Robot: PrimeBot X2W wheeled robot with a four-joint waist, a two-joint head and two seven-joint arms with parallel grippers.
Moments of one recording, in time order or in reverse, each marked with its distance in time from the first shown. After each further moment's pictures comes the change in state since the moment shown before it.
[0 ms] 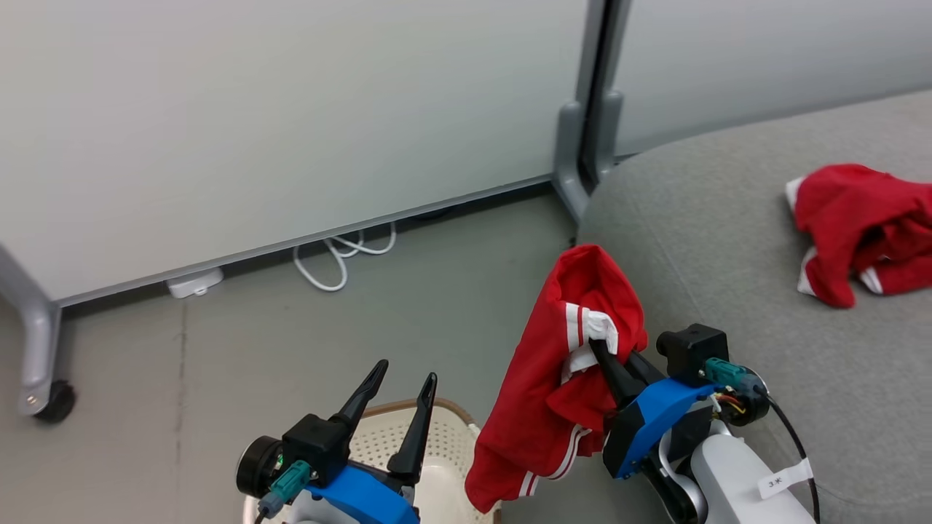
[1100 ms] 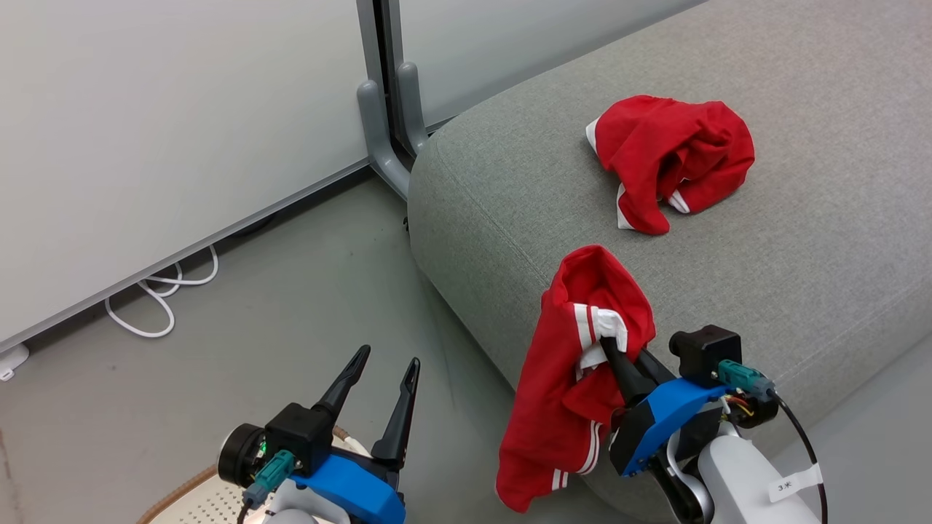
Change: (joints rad) left arm -0.015 0.018 0.034 -0.012 0.020 0.000 0.000; right arm 0.009 0.000 -0.029 -0.001 0.004 0.000 -0.022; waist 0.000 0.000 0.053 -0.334
